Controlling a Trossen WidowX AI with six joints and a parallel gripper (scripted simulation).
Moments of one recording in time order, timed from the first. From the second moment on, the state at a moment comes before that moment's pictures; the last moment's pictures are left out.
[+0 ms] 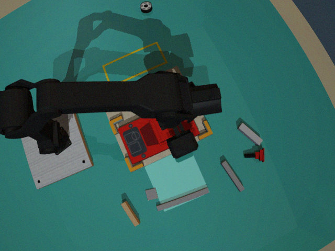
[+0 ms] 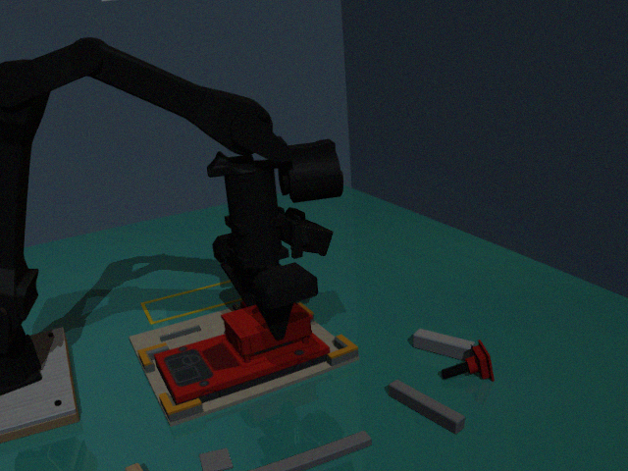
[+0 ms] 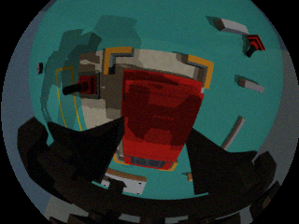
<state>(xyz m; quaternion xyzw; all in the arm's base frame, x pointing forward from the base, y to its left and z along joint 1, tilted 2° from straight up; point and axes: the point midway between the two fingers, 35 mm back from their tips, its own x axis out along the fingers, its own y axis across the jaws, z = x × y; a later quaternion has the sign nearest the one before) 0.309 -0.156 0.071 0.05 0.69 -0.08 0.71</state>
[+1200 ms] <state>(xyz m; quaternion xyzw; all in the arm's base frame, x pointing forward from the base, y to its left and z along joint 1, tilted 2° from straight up) 0.308 -0.156 0.073 0.05 0.69 -0.08 0.71</state>
